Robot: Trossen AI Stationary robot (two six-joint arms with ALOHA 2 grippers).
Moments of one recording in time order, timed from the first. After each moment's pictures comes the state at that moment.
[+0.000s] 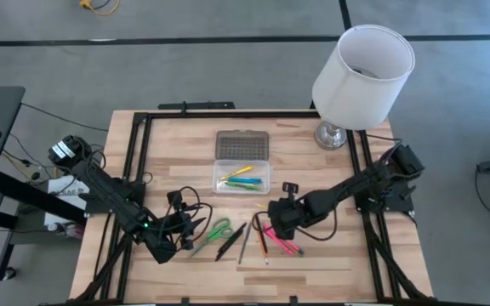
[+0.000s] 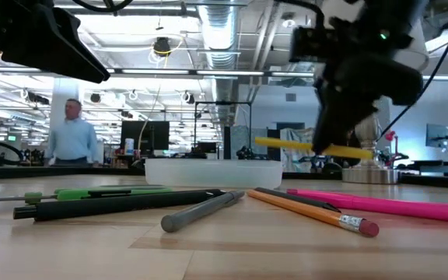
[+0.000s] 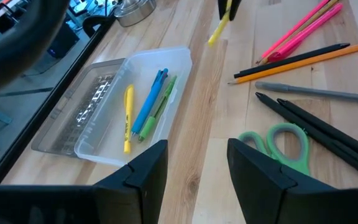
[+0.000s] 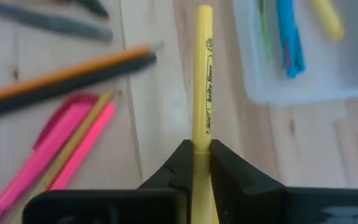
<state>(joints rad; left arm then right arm) -0.76 1.38 0.72 -0.35 -0.98 -0.53 0.37 1.72 1.07 -0.60 0.41 0.34</state>
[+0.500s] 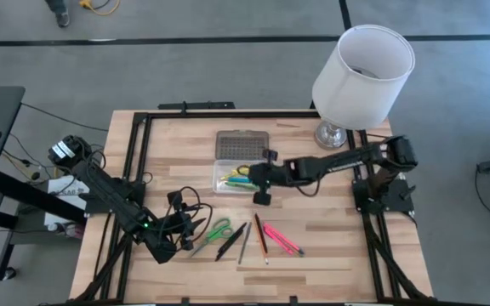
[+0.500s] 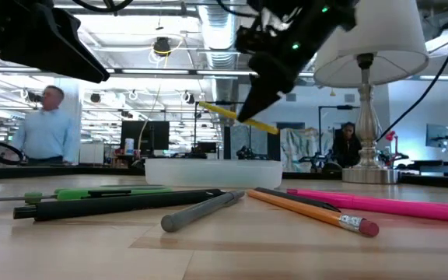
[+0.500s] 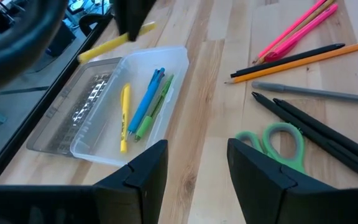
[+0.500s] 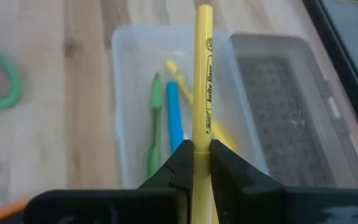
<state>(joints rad) -0.76 1.38 0.72 -0.35 -0.97 -0.53 0.04 1.73 1.14 -0.29 0.32 -0.02</state>
